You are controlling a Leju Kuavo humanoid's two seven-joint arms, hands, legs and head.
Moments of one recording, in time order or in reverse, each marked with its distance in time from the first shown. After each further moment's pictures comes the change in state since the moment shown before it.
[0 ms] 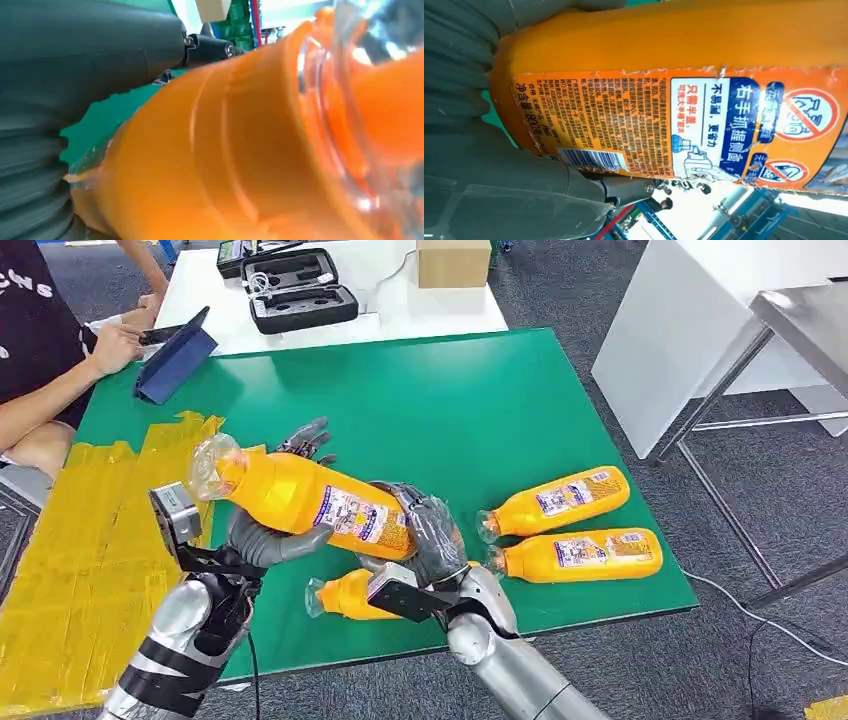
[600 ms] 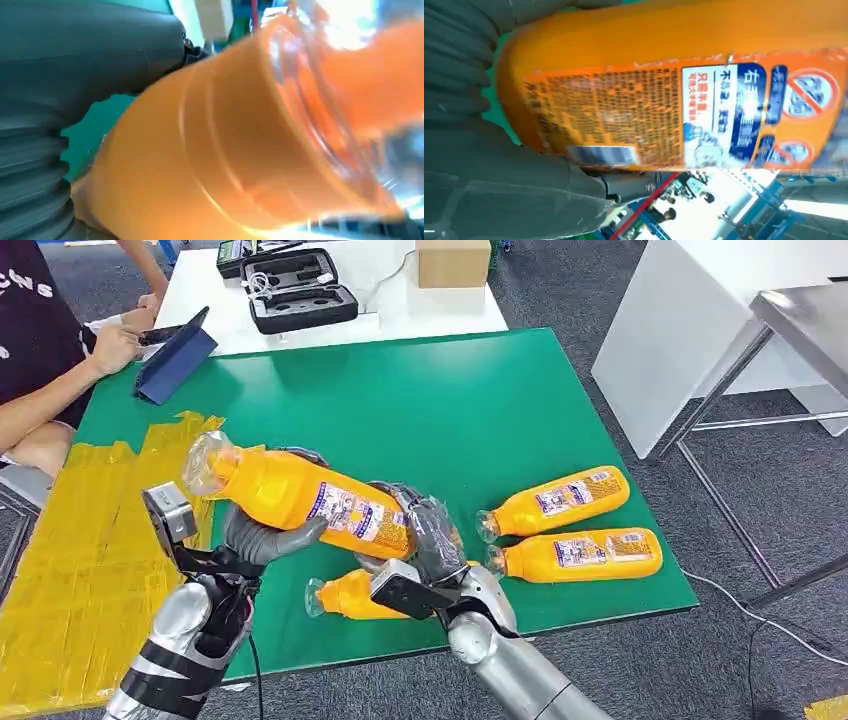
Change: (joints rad) left arm 0.010 -0.009 0.020 -0.002 -0.039 0.062 -0.026; right arm 0.002 -0.007 -0.003 -0.014 -0.071 0.003 0.003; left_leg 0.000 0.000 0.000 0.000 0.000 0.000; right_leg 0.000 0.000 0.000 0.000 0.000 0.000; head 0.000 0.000
